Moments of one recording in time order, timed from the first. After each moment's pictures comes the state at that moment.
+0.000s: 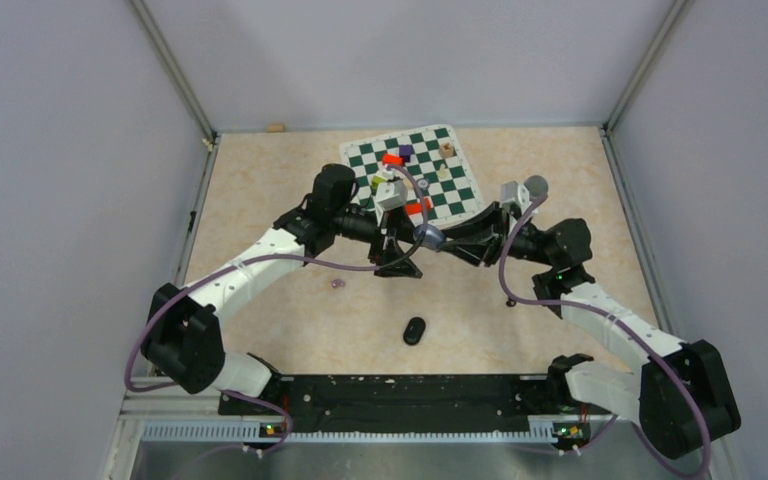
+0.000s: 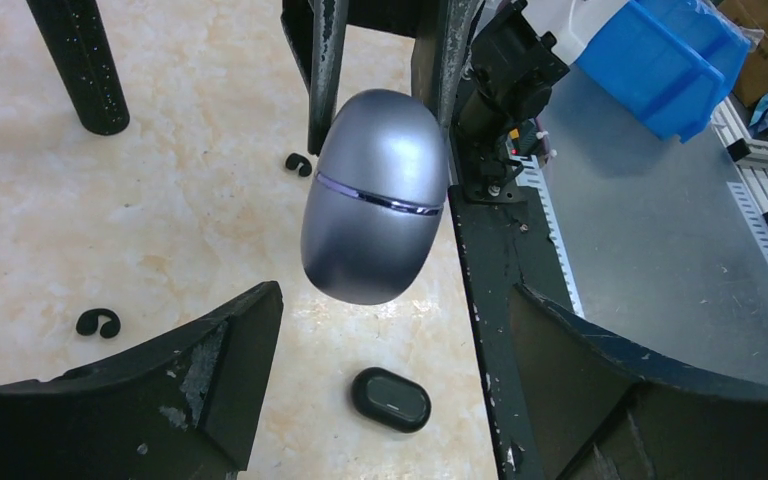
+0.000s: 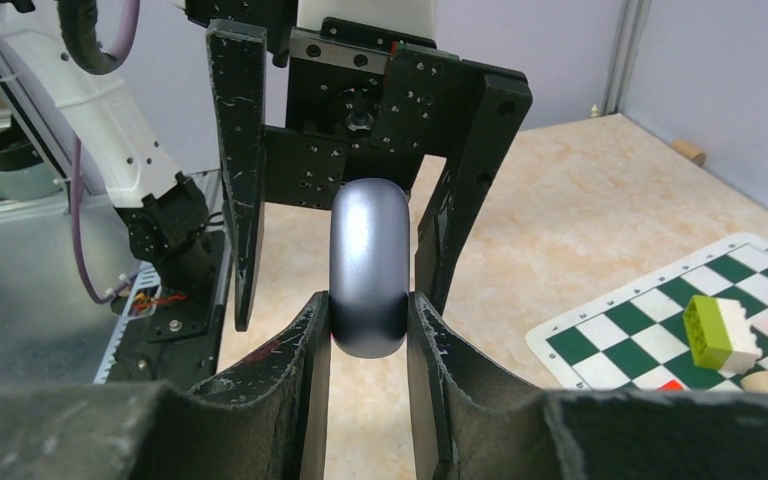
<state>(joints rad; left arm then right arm) -0.57 1.43 1.08 -0.10 1.14 0.11 0.36 1.08 0.52 0.91 -1.00 0.36</state>
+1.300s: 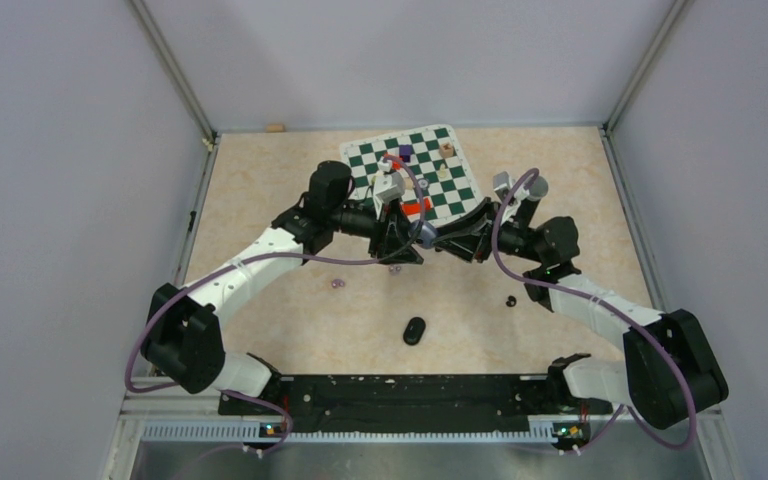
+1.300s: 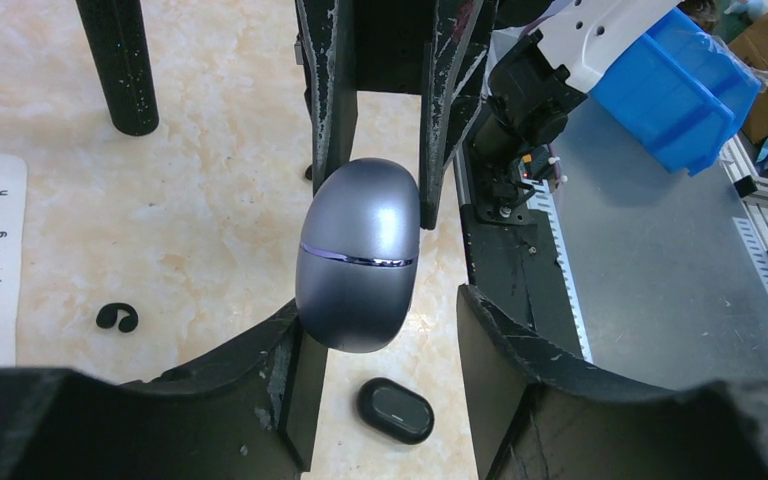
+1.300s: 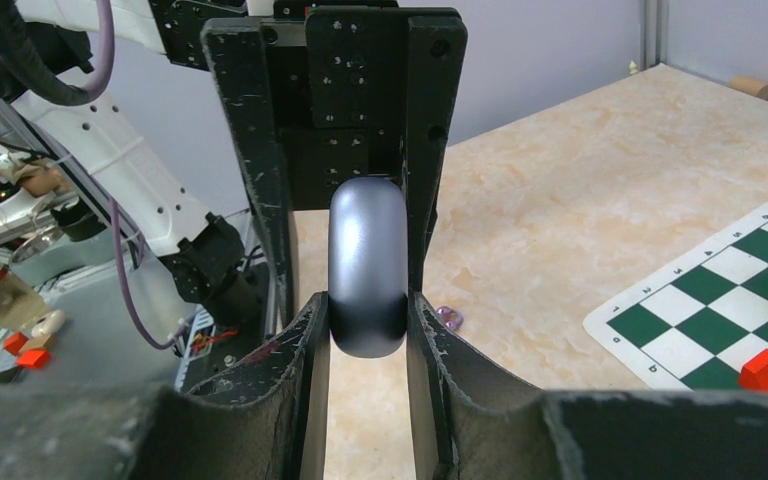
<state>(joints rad) -0.56 1.42 1.08 -0.04 1.10 0.02 0.38 1.22 0.51 1.07 -0.95 0.60</state>
